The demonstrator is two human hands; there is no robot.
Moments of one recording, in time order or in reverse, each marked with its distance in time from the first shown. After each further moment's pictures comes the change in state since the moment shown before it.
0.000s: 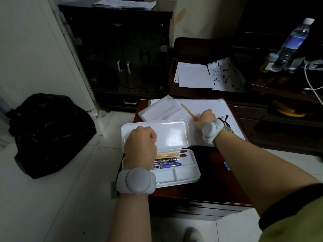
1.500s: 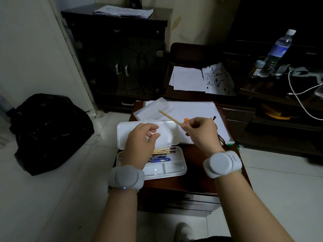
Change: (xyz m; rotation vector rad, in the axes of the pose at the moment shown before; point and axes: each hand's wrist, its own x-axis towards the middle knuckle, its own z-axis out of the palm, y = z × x) left_hand -0.020 0.017 -0.003 -0.372 0.032 0.148; right_hand -0.115 0.031 -0.040 0.675 0.028 -0.302
